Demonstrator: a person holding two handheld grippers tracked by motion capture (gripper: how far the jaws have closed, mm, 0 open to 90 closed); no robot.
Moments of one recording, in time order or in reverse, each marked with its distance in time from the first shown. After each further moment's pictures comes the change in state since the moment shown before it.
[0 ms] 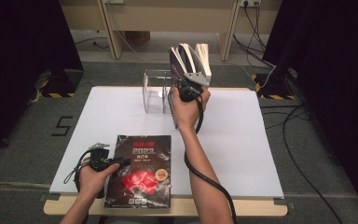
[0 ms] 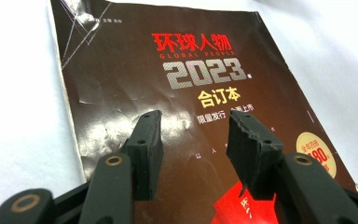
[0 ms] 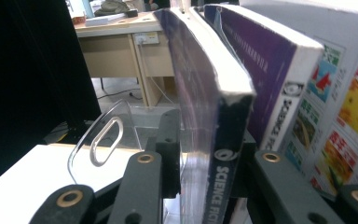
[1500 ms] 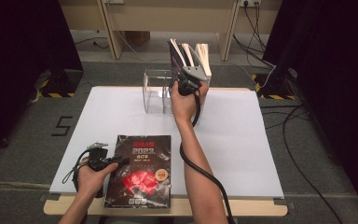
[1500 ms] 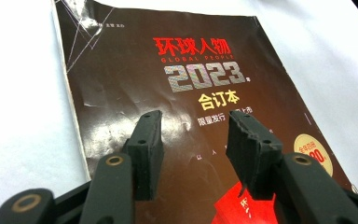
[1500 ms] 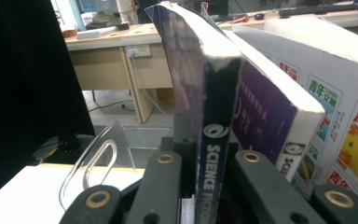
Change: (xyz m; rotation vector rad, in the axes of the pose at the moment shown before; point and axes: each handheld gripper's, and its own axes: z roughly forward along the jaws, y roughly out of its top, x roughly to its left) left arm 0.003 0.001 -0.003 -0.012 -0.010 -0.001; right arm 0.006 0.015 0.012 -0.053 -0.047 0.013
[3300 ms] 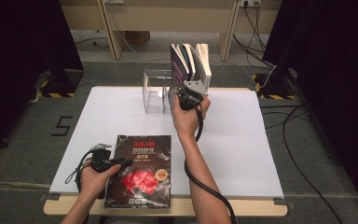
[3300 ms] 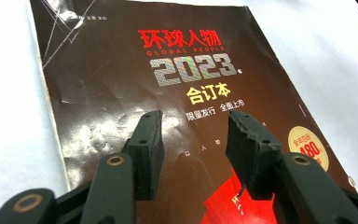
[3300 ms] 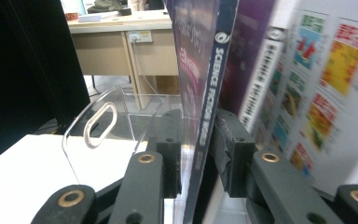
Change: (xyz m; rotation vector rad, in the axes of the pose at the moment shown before) left arm -0.007 -0.003 0.005 0.014 -0.012 0.022; right arm -0.005 -0.034 -0.028 0.037 0.012 -0.035
